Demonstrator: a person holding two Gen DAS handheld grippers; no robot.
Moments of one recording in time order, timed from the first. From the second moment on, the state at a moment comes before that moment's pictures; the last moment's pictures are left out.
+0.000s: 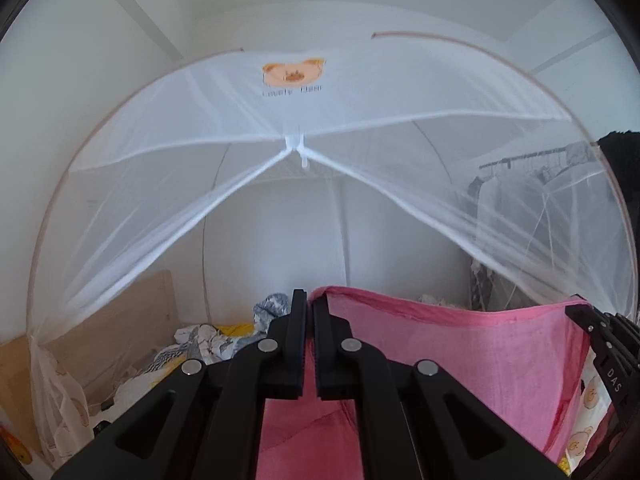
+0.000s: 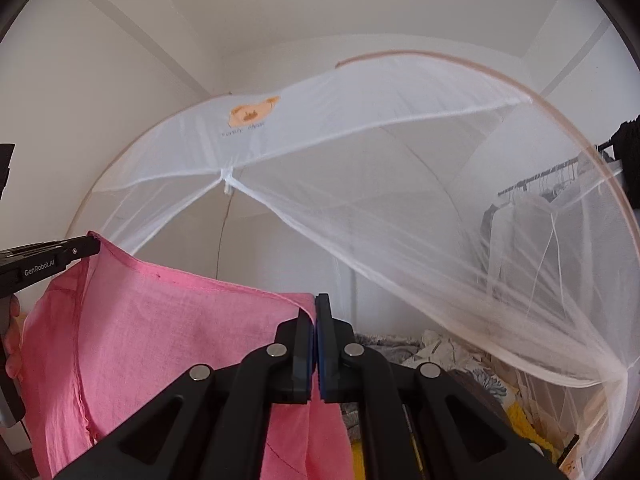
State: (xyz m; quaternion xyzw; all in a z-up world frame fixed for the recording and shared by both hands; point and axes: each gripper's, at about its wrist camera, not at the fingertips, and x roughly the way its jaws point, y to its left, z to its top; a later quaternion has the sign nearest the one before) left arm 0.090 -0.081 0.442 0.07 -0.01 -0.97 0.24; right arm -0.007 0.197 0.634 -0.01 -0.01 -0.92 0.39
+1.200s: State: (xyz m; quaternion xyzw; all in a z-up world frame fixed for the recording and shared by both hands) left arm -0.332 -0.341 -0.077 0.56 0.11 -0.79 0.22; right arm -0.420 -0.133 0.143 0.49 0.15 -0.81 0.30
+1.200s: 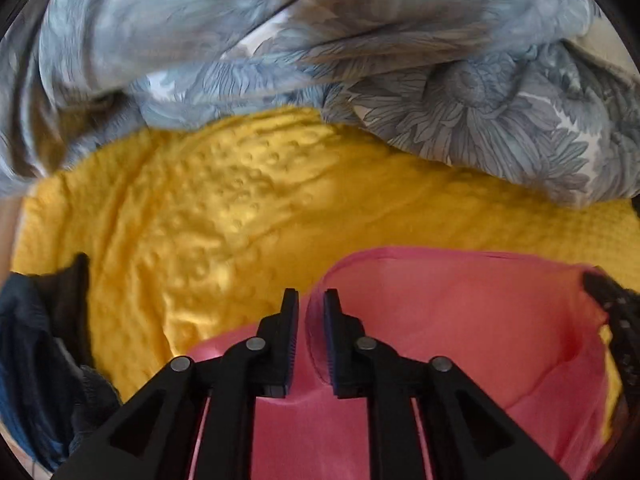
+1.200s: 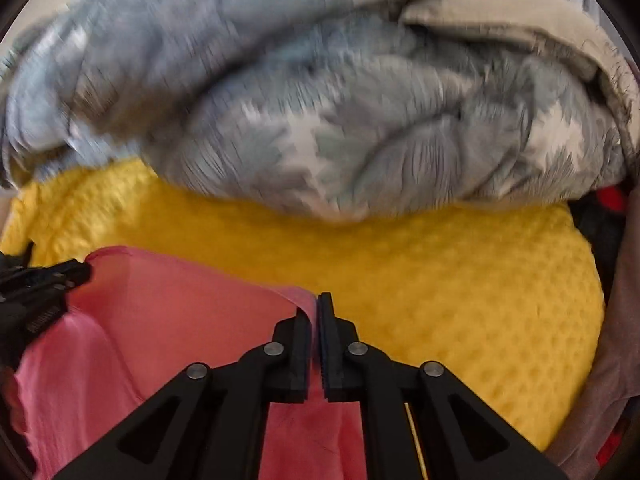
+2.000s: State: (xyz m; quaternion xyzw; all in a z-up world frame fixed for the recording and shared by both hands) left arm -0.002 -0.197 0.061 0.32 0.03 -0.92 0.21; right arm -0.142 0.025 0.270 0.32 0.20 -0.84 0.39
